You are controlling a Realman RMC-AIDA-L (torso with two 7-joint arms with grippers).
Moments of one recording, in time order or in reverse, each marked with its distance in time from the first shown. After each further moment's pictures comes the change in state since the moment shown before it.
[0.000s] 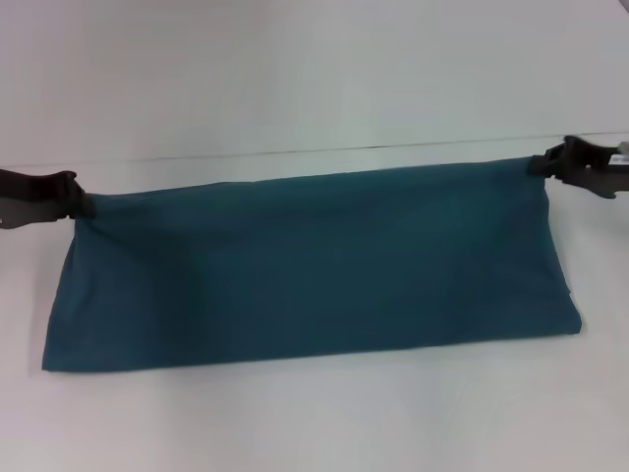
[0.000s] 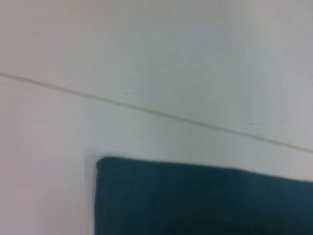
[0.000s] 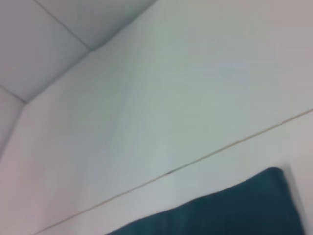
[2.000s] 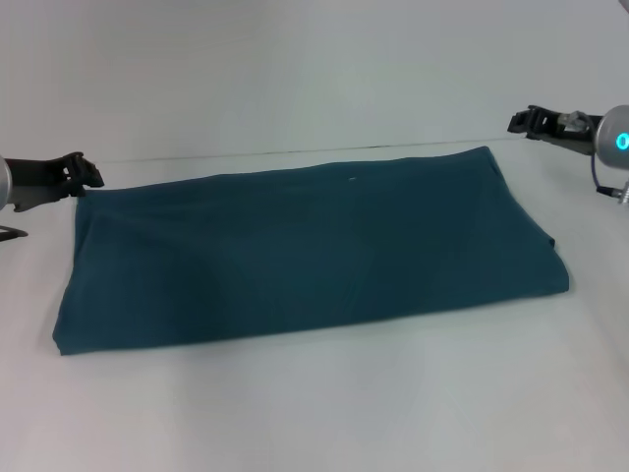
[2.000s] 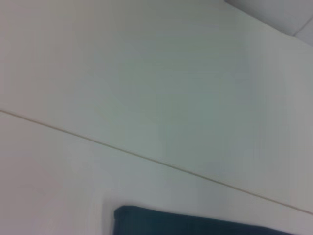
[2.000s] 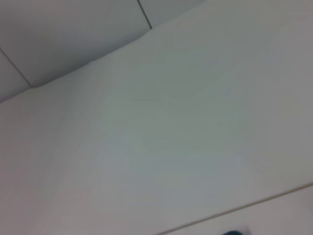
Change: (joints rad) left arm -0.015 -0.074 -0.024 -0.085 0.004 -0.330 -0.008; right arm 0.123 0.037 -0.253 0.133 0.052 0.518 0.011
